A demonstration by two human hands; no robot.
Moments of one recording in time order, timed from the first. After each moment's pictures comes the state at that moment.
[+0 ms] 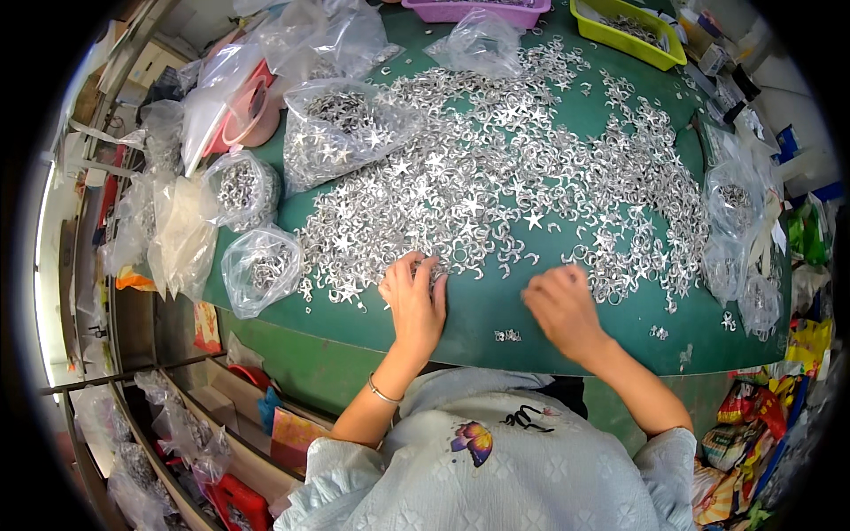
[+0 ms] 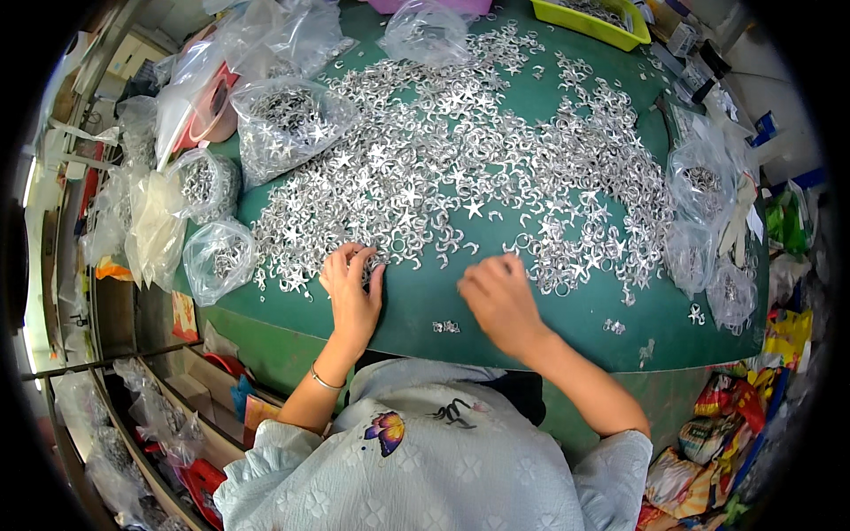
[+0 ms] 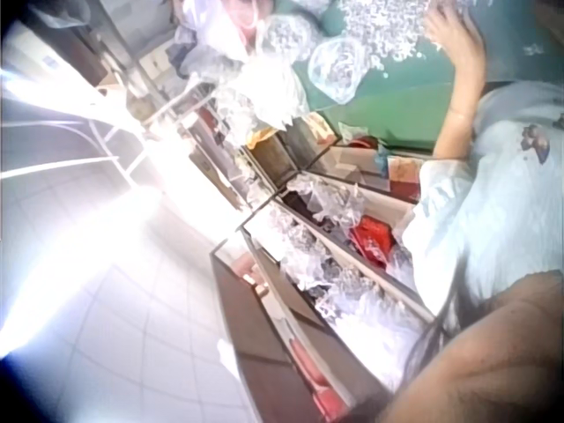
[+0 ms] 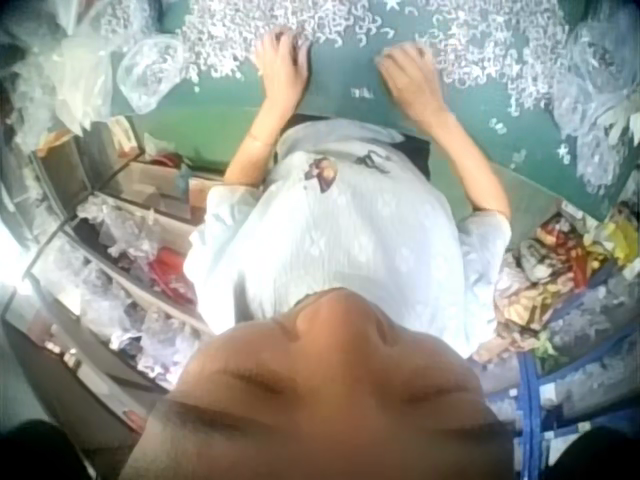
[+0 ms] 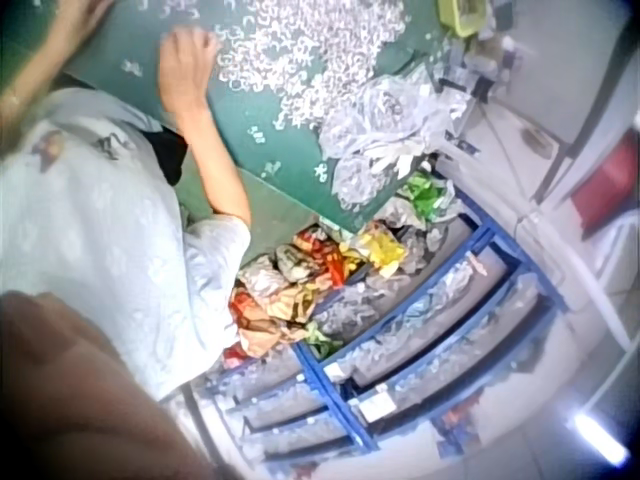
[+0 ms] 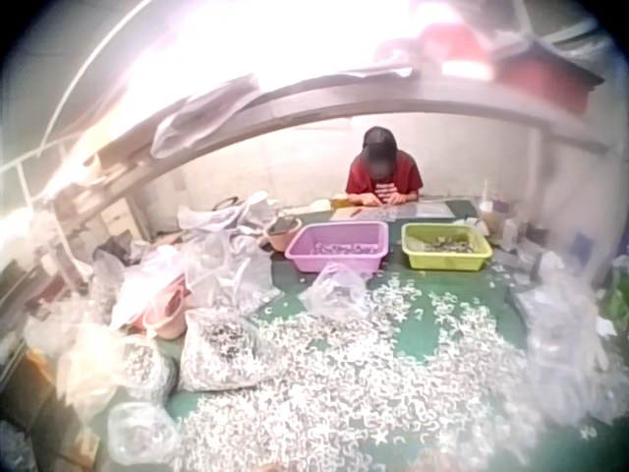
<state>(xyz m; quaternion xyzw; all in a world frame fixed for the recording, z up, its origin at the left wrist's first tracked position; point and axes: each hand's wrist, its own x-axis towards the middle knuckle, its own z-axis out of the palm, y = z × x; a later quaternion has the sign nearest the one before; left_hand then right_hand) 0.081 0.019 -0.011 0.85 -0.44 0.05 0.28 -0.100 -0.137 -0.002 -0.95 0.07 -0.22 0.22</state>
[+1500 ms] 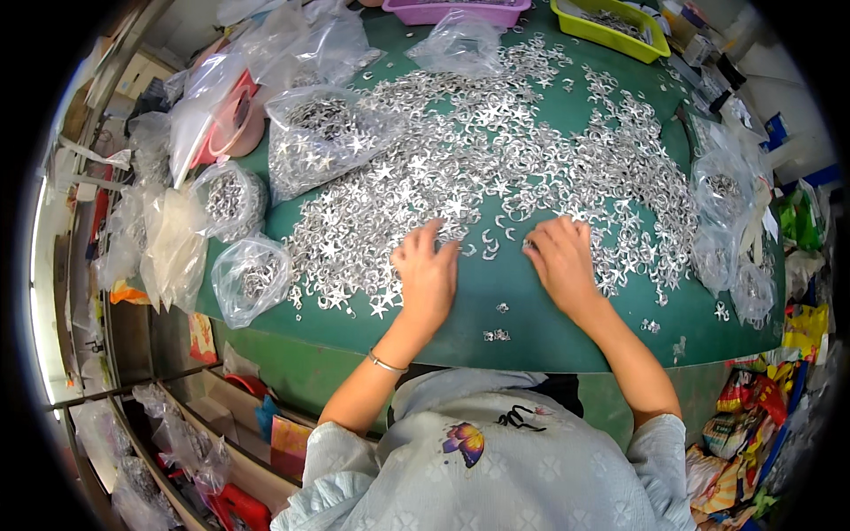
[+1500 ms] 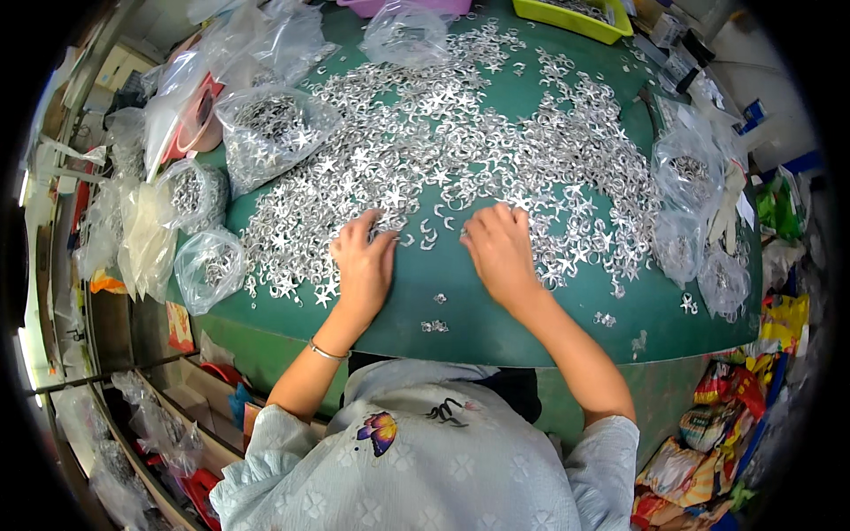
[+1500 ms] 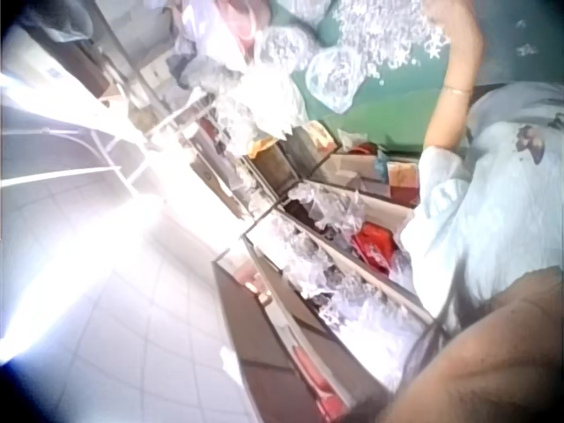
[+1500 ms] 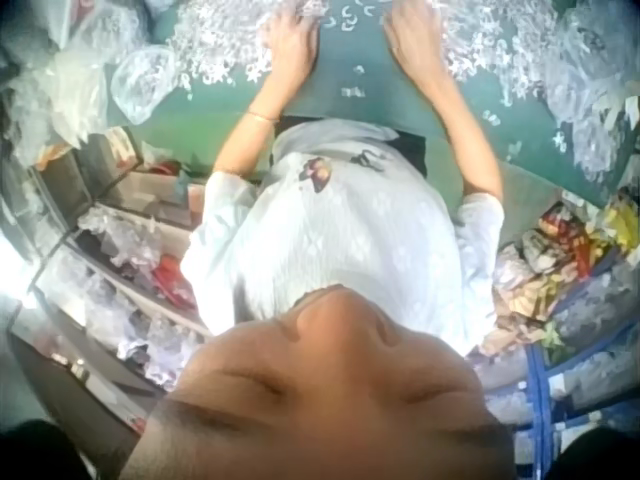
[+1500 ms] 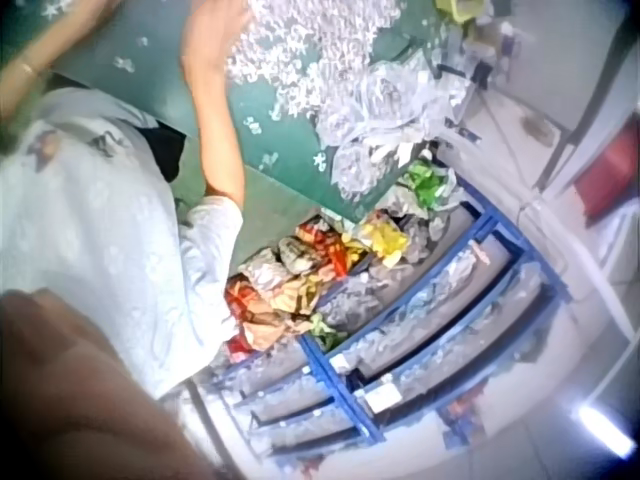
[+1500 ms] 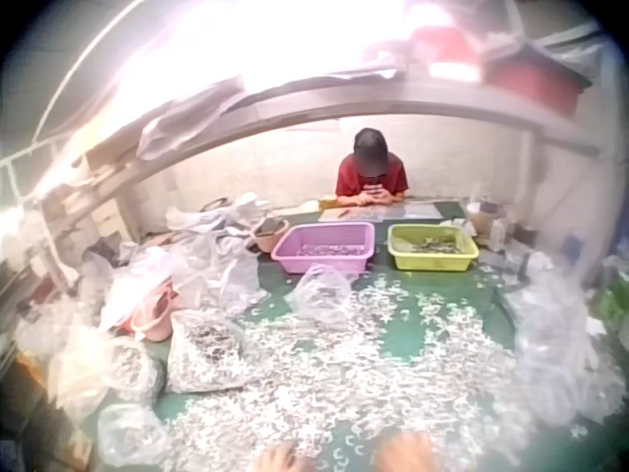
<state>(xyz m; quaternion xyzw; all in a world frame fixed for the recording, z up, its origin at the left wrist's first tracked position) 0.088 -0.025 -0.017 0.80 -0.53 0.07 0.25 -0.075 -0.175 -0.007 -0.94 0.19 -0.24 0.16</state>
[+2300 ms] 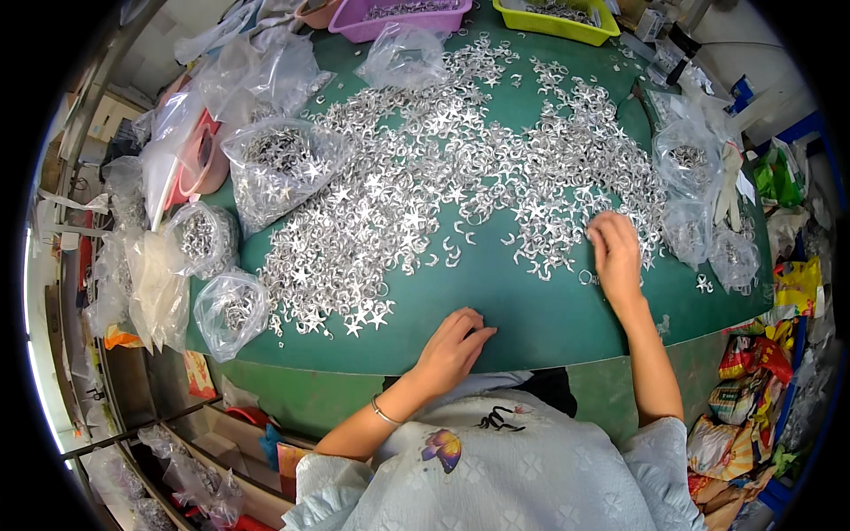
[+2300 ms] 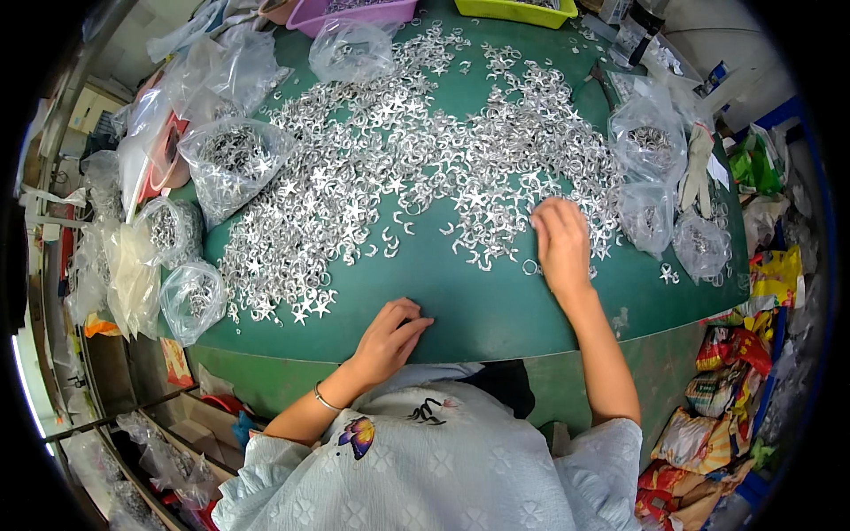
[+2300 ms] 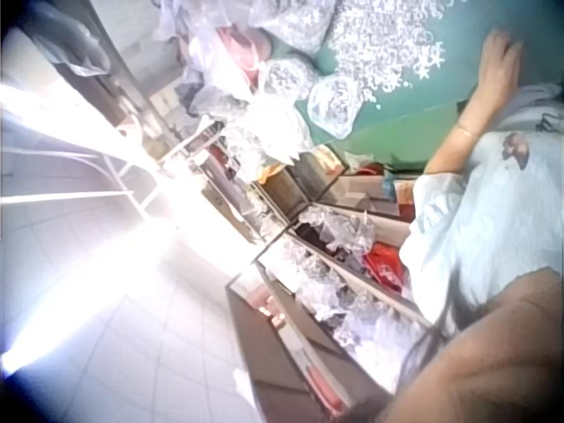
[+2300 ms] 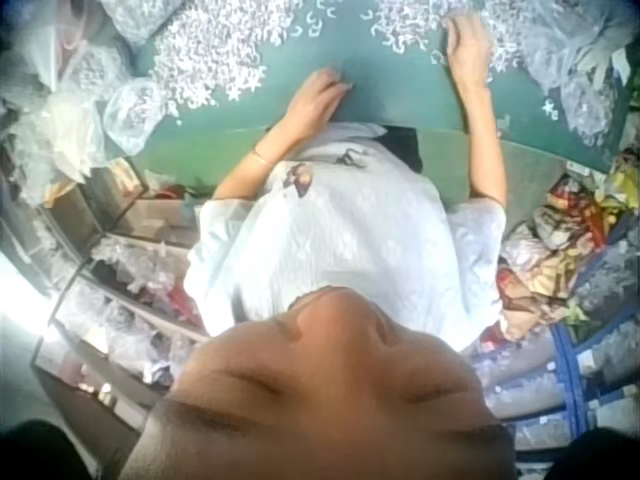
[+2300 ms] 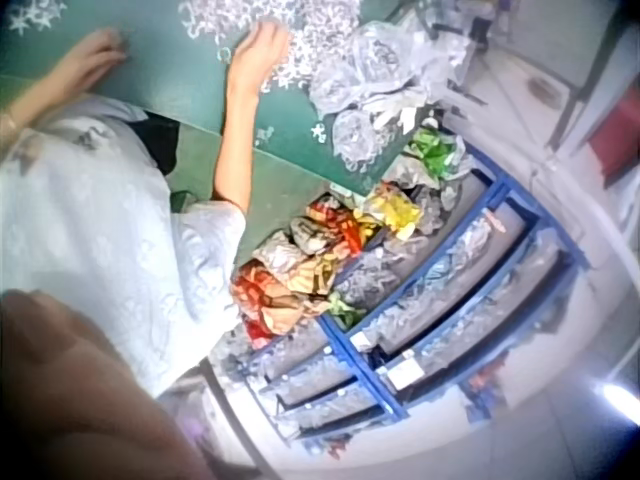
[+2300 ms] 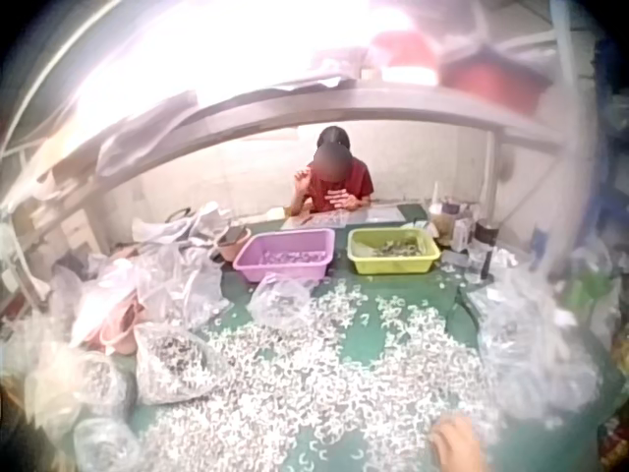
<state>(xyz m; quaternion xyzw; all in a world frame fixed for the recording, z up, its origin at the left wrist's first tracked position) 0.022 0.007 -0.011 0.60 -0.68 -0.20 0.37 -0.176 -0.230 -0.010 -0.88 0.35 -0.29 0.15</state>
